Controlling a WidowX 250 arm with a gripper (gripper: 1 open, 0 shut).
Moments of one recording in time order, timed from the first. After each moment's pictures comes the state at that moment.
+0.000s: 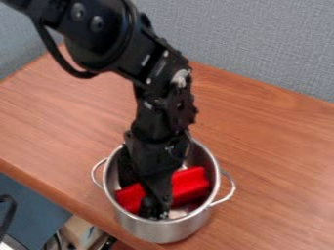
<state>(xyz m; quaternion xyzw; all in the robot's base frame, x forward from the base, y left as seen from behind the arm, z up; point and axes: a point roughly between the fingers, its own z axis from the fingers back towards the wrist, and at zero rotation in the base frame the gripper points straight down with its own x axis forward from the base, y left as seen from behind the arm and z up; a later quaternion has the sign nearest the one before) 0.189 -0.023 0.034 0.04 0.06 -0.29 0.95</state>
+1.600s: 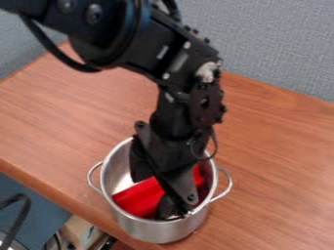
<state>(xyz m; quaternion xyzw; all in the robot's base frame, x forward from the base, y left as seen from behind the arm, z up) 0.186 -0.047 0.056 0.07 0.04 -0.26 0.96</state>
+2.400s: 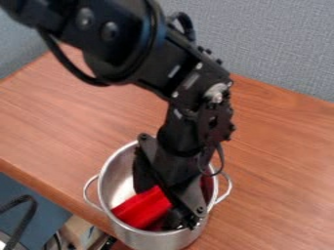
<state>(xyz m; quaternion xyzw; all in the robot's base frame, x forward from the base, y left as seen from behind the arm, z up) 0.180 -0.053 0.048 0.08 0.03 -0.21 0.97</state>
